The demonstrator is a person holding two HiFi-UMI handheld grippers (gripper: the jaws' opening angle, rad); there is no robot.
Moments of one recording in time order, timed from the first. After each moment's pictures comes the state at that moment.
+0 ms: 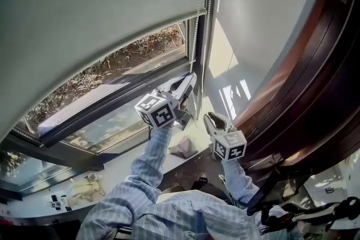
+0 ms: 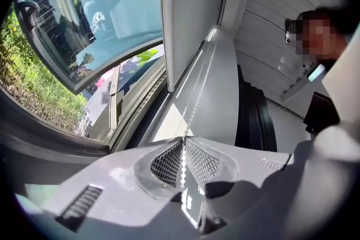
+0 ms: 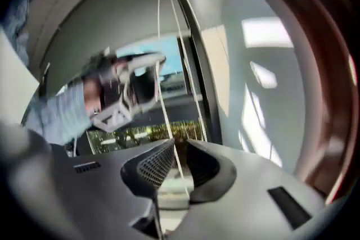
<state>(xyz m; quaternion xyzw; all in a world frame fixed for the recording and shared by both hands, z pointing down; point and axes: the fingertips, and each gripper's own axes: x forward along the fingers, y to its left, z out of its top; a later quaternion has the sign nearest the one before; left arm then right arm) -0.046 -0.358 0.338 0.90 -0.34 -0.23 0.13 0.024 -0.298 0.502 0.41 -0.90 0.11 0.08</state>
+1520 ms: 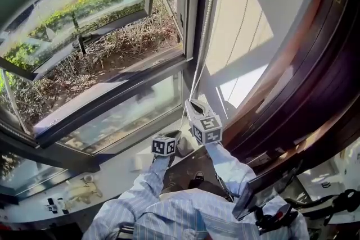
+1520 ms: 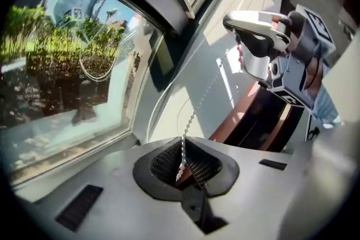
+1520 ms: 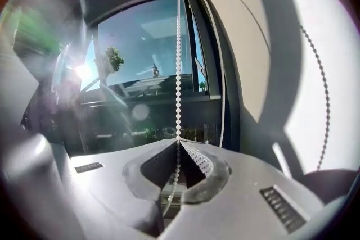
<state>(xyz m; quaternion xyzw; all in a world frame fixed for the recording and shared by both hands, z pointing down) -0.061 -0.268 0.710 0.83 -0.43 0.12 0.35 -0.048 -0.338 0.509 0.41 -0.91 0.06 0.09</state>
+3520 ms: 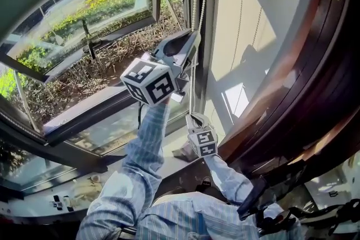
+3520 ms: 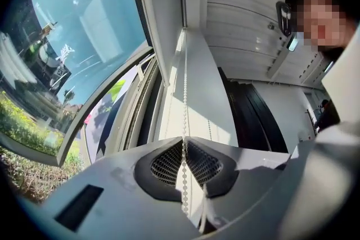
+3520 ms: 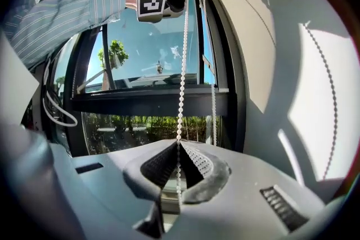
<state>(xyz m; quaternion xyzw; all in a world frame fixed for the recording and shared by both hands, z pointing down) -0.047 -0.351 0.170 0.91 -0.36 -0.20 -0.03 -0.059 -0.313 0.539 0.41 -0.91 0.04 0.11</state>
